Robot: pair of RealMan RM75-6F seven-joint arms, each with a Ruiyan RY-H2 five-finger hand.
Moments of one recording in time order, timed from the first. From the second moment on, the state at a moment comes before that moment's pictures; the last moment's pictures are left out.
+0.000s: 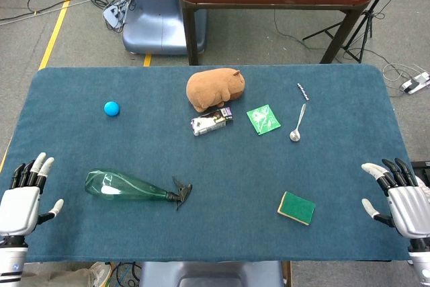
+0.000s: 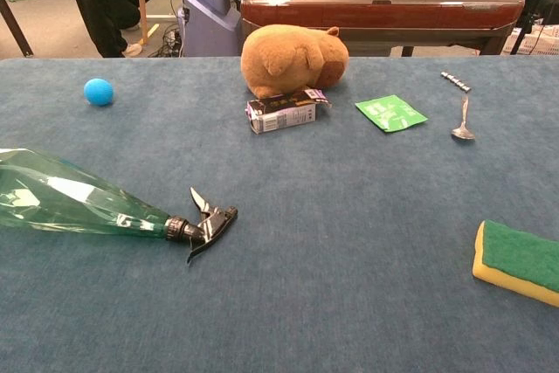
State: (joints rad) left arm -0.12 -1.11 -0.07 -1.83 1.39 1.47 0.32; right arm 0.05 -1.02 0.02 -1.65 -1.60 1.50 0.07
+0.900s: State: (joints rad) left arm -0.13 -1.10 -0.06 -1.81 1.40 1.44 0.30; right arm 0.07 -1.00 0.05 -1.66 -1.58 1.50 0.04
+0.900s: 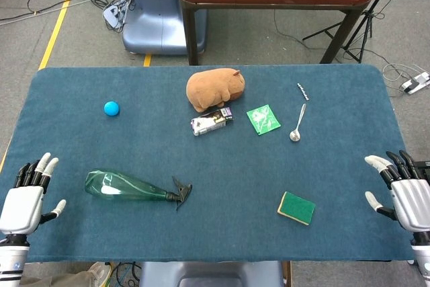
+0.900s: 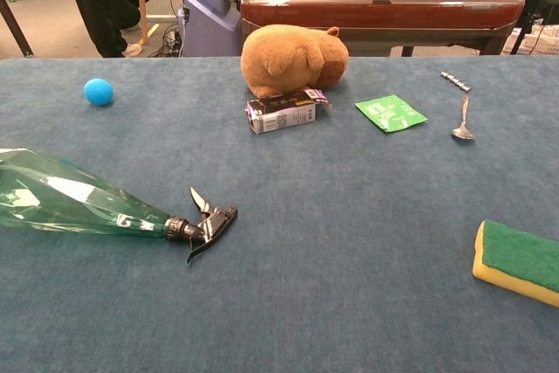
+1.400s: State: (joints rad) left arm -0.15 -1.09 -0.04 -1.81 1.45 1.40 0.27; right arm 0.07 -1.00 0.05 -1.66 -1.57 1.50 0.04
